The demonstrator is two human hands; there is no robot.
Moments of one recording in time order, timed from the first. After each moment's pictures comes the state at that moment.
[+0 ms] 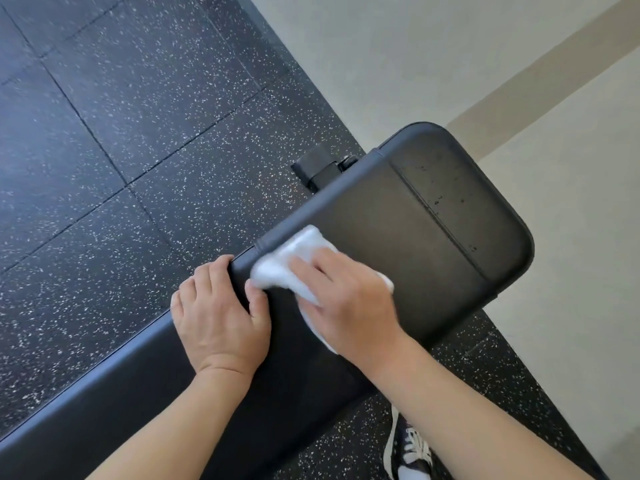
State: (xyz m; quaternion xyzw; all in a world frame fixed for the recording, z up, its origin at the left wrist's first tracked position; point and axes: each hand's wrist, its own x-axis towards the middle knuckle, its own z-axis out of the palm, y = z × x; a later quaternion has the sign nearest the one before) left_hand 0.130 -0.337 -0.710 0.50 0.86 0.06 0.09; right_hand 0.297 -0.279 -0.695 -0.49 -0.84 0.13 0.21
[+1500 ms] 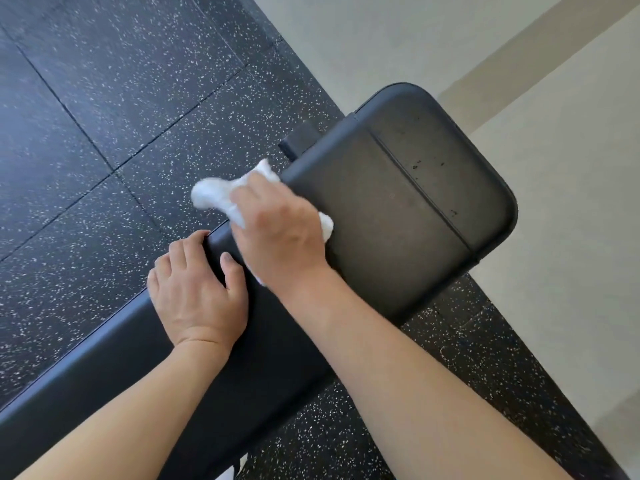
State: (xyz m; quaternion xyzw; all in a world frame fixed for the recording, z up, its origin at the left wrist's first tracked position) left_hand 0.133 -0.337 -0.710 0.49 0.87 0.06 0.09; right_hand 0.235 -0.241 -0.686 -0.54 -0.79 0.18 0.24
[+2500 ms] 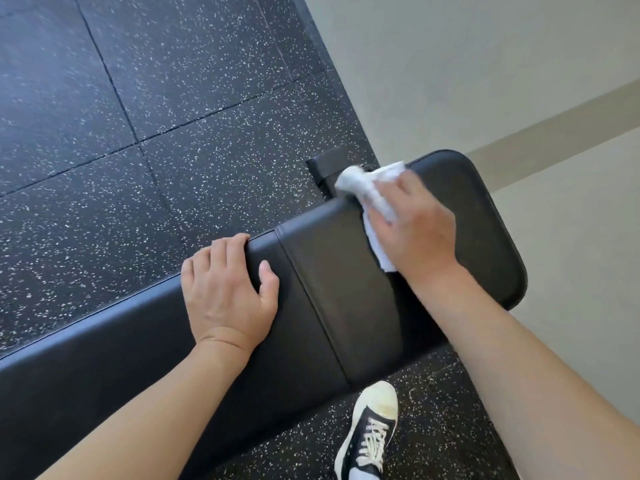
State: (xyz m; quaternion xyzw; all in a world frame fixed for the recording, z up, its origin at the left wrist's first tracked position) left_hand 0.127 -0.340 -0.719 0.49 0.87 0.08 0.07; right_hand 0.323 -0.177 -0.678 -0.54 -0.83 0.08 0.13
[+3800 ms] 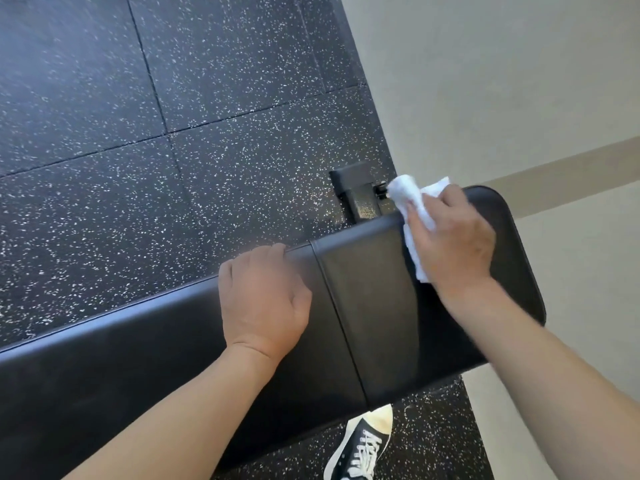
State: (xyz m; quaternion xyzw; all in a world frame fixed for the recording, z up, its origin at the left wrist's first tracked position) left_hand 0.125 -0.338 -0.708 0.49 0.86 0.06 0.11; right_hand 0.317 -0.148 -0.679 -0.56 -0.82 0.03 0.09
